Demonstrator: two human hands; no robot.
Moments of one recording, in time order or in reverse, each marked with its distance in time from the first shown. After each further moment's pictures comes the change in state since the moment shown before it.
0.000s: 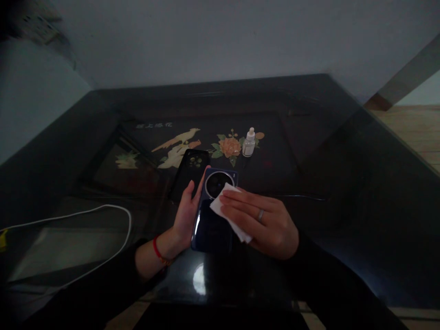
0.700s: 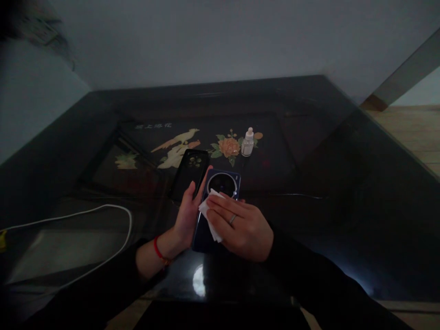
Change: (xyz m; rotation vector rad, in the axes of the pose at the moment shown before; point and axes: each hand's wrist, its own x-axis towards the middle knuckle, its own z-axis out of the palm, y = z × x) left_hand -0.001 -0.002 0.004 0.026 -0.017 -0.002; right_hand 0.006 -0.018 0.032 -0.105 0.000 -0.008
